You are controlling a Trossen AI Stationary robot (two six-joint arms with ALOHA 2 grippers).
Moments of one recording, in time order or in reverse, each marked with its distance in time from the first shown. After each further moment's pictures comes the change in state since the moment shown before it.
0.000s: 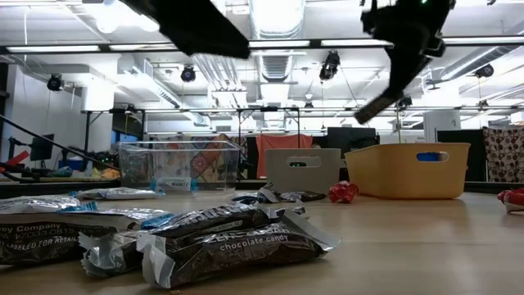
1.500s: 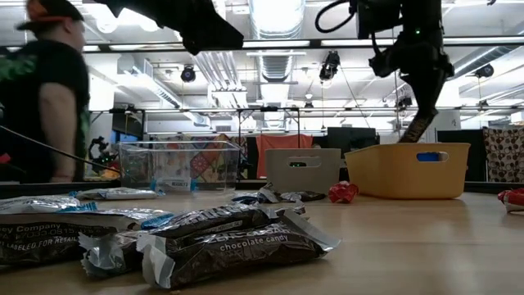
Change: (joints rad) left arm 0.473 -0.214 0.000 -0.023 0.375 0.108; right arm -0.355 0.000 -0.015 -0.135 -0.373 -0.291
